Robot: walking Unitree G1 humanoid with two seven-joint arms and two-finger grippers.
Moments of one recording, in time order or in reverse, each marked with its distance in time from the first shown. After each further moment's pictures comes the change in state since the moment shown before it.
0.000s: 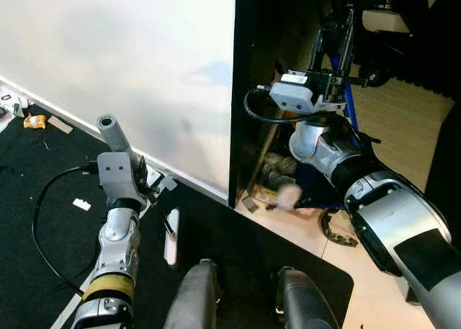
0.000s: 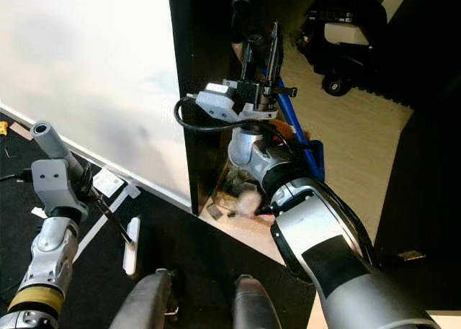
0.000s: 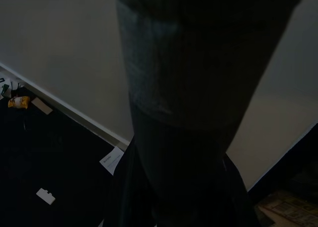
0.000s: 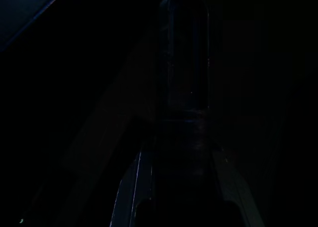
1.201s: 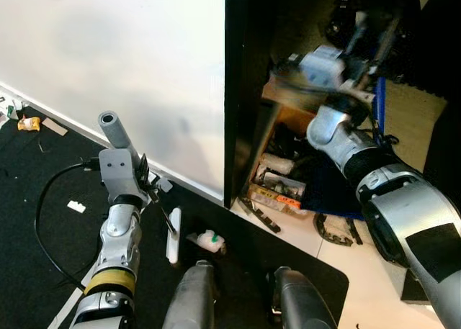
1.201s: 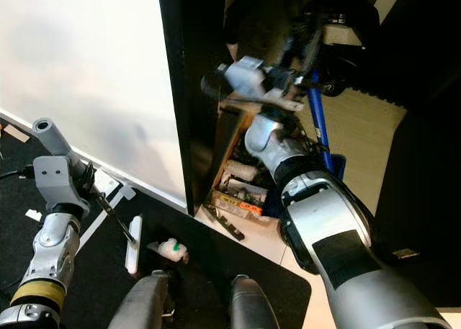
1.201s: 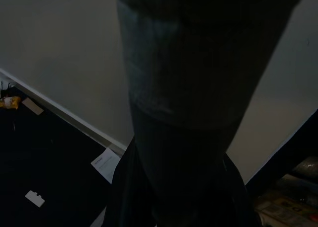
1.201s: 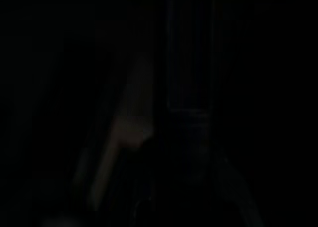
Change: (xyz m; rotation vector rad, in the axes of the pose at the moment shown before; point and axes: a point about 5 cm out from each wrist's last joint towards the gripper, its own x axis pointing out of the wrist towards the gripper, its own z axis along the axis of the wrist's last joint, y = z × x) left arm 0.006 -0.001 0.000 -0.007 0.013 -0.008; right arm 0.031 -0.041 -0.051 -0.091 0.460 -0.253
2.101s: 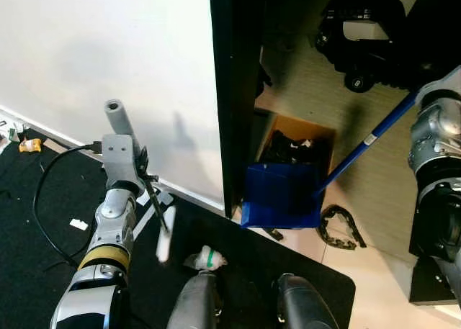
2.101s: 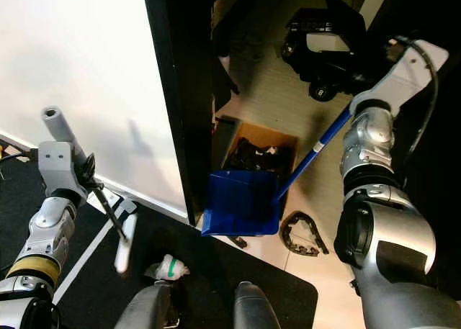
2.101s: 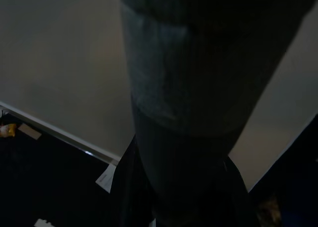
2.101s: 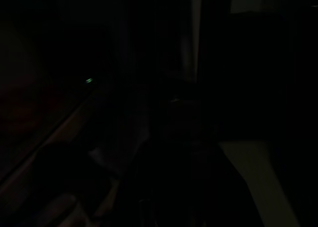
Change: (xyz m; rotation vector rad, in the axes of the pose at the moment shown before) left arm 0.023 0.007 0.004 0.079 0.075 -0.062; right arm 0.051 -0.071 -0.084 0.470 0.538 0.466
